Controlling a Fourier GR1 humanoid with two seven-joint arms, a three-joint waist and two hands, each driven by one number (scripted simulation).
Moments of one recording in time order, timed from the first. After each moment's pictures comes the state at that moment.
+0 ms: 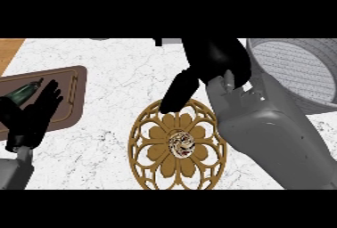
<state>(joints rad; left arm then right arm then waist) -0.17 0.52 -0.11 -1.35 0.37 0.17 0.14 -1.06 -0.19 0.38 -1.55 0.32 0.24 1.18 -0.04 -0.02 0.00</state>
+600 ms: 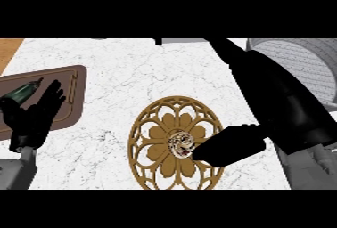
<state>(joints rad) -0.17 0.50 -0.11 -1.36 0.35 0.18 0.14 -0.83 -0.31 0.34 -1.97 0.19 0.25 1.23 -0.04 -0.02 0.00</state>
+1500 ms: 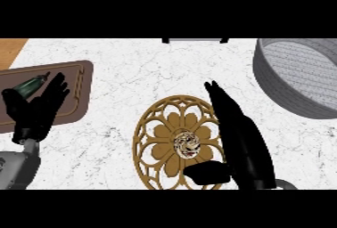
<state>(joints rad) -0.22 0.47 -0.09 -1.37 0.31 0.14 0.18 -0.35 -0.19 0.56 -1.99 0.68 0.00 1.00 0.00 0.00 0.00</state>
